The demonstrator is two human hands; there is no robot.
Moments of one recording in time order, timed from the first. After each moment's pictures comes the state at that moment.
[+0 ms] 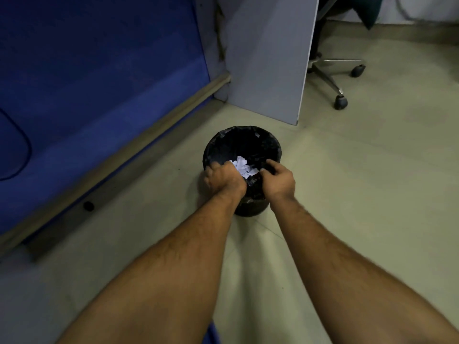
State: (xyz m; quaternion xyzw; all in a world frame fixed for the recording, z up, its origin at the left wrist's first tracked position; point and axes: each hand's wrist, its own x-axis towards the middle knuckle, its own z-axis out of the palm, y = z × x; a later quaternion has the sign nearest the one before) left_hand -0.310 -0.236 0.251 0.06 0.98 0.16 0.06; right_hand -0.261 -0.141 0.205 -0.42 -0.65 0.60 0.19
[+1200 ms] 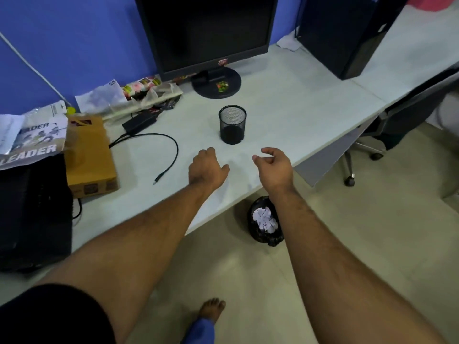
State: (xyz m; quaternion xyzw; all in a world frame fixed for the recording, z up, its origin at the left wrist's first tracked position) left_hand -0.412 -0.422 0.776 0.01 0.98 0.20 0.04; right_hand -0.356 -0.267 0.801 -0.27 -0.76 0.59 0.06
